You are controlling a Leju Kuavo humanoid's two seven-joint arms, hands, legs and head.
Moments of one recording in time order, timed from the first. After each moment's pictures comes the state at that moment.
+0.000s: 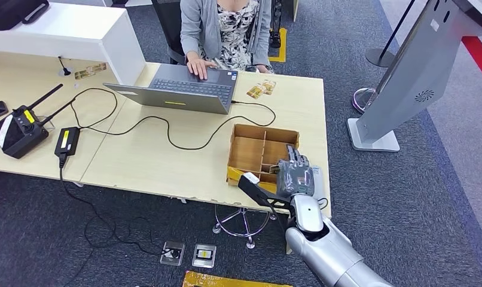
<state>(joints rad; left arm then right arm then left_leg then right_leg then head) -0.12 0.08 -1.15 -0.19 0.94 0.24 0.05 -0.52 -0.01 0.86 -0.88 0.94 -0.21 0.47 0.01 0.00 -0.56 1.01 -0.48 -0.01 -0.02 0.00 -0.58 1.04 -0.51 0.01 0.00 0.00</state>
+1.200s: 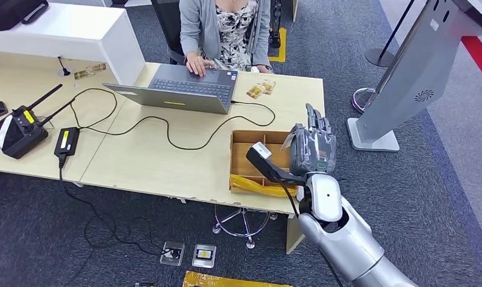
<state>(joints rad) -0.14 0.09 -1.15 -0.19 0.93 0.21 0.05 -0.54 -0.09 0.77 -1.24 1.11 -0.20 0.52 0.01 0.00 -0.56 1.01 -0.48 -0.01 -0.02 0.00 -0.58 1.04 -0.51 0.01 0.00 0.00</state>
